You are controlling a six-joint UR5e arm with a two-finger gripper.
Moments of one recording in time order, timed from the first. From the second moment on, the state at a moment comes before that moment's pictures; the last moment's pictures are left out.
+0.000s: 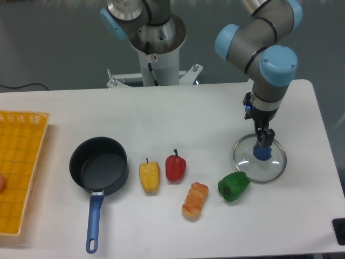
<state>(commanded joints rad) 2.78 -1.90 -1.66 -1.13 1.57 2.05</state>
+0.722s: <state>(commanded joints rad) 2.75 -1.90 -1.68 -1.11 1.54 1.78</state>
